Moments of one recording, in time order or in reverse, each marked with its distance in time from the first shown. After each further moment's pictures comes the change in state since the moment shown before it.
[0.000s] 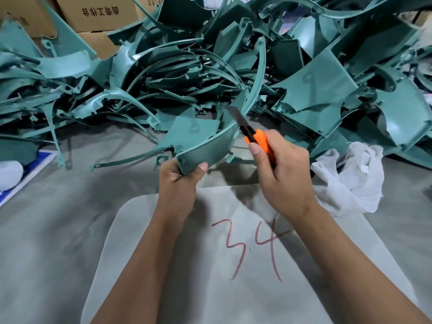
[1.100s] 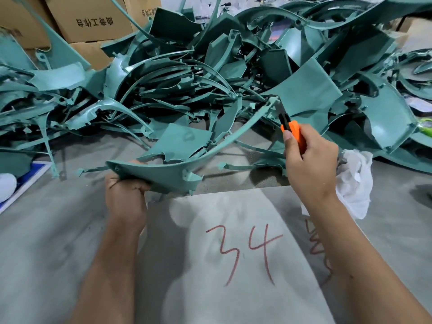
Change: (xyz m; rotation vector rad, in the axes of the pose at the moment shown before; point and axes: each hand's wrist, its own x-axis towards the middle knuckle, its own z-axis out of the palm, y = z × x) left_hand 0.020 0.007 -0.061 -0.087 0.275 -0.111; right_hand 0.014 0.045 -0.031 -0.128 0.170 0.298
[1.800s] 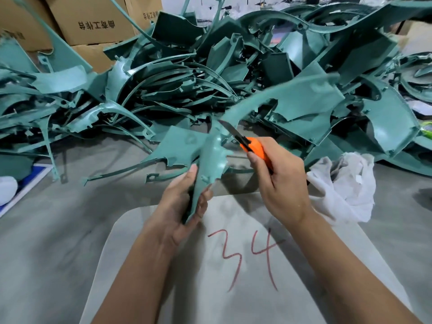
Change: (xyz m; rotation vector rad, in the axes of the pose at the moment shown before) left_hand -0.036 0.003 0.063 -0.369 -0.373 -0.707; right_hand -0.027 -0.032 0.019 0.133 -0.169 -0.331
